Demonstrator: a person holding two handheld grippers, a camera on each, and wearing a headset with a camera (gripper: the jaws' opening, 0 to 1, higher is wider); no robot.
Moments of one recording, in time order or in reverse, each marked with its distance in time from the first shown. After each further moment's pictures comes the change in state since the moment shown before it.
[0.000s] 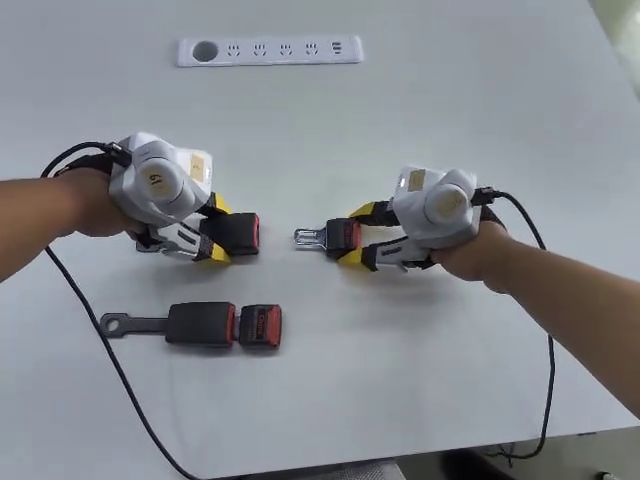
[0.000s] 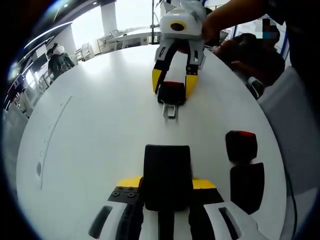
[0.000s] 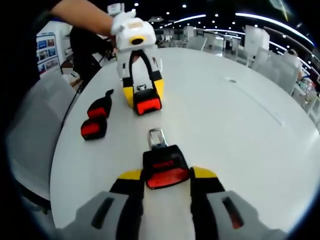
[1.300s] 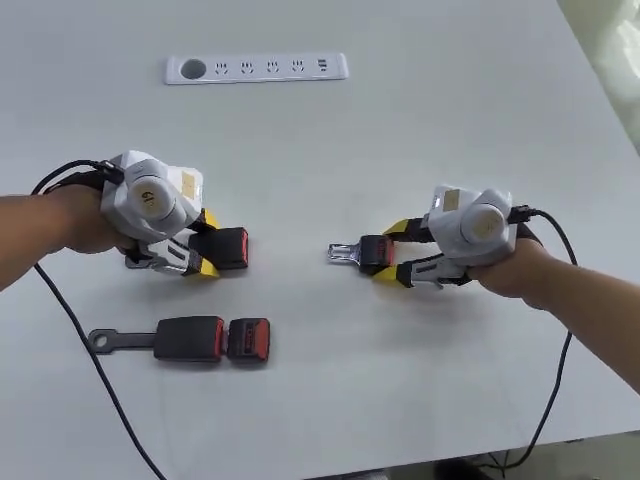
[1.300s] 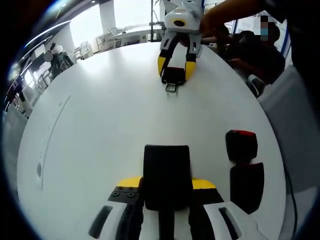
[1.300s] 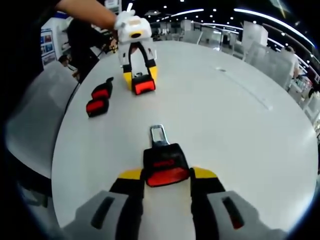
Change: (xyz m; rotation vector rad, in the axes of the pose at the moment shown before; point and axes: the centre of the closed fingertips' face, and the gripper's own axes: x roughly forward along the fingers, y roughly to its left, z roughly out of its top) left arm -0.001 -0.001 0.000 0.007 0.027 -0.003; right arm -0.041 -0.013 -0.035 0.007 0.077 -0.031
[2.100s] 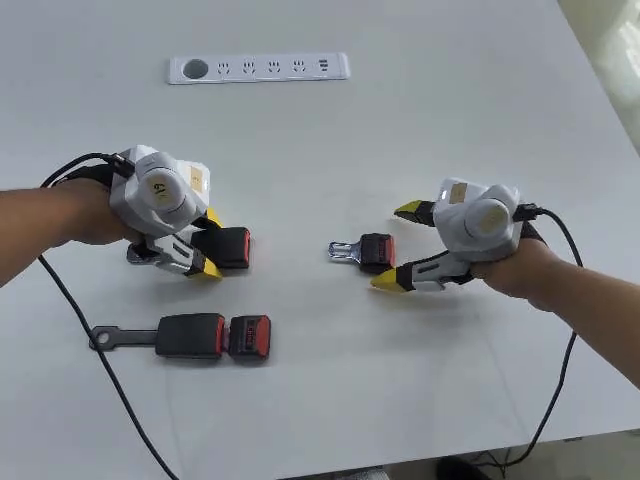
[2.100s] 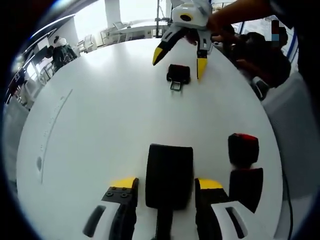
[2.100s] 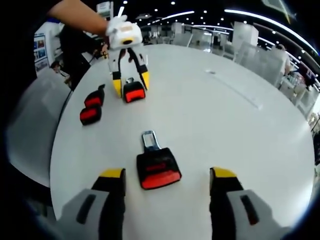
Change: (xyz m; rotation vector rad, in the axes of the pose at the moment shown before) left arm -0.002 0.003 0.000 -0.067 0.044 0.021; right arm -0.003 -0.008 0.007 0.052 -0.039 -0.075
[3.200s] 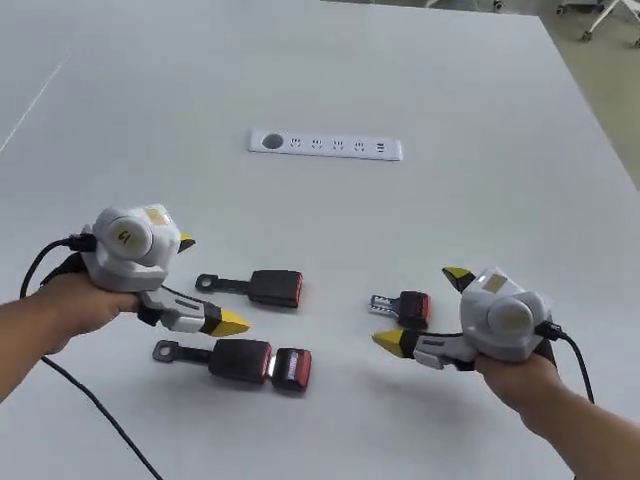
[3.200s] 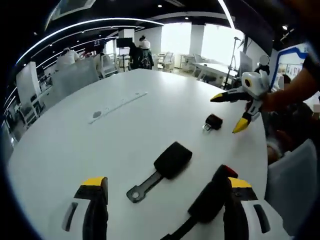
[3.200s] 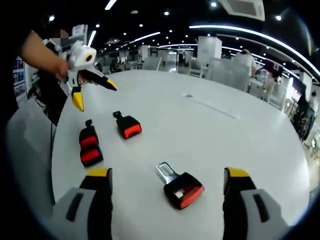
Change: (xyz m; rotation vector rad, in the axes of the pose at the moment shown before) left arm -0.111 -0.037 -0.030 -0.550 -0.381 0.396; right arm -0.021 0.038 0.045 0.179 -0.225 -0.244
